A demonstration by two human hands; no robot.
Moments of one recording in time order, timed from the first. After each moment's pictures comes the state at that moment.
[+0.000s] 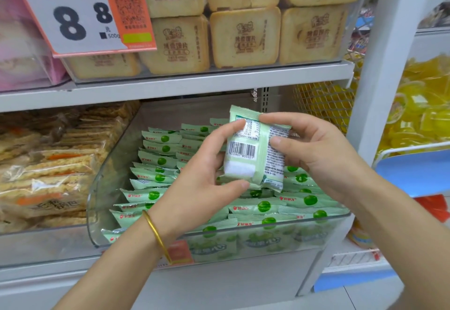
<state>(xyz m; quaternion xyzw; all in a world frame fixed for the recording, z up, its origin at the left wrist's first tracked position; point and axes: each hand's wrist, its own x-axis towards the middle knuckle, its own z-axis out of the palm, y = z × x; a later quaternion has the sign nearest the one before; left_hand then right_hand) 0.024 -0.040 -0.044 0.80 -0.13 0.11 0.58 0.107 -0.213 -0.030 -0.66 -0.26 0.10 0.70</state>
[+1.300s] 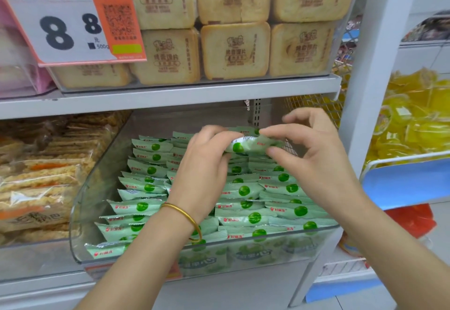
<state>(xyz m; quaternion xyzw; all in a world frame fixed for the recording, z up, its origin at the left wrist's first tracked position) 0.069 -0.045 -0.050 0.91 -0.07 0.32 0.26 0.109 -0.218 -0.033 -0.82 -0.29 -0.22 0.45</state>
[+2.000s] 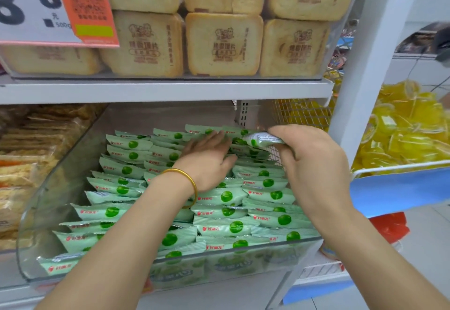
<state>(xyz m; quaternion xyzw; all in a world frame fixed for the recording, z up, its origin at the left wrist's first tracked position) 0.135 -0.043 -0.059 0.99 -0.03 -0.01 0.10 0.129 -0.226 -0.046 -0.85 -0.25 -0.40 0.23</state>
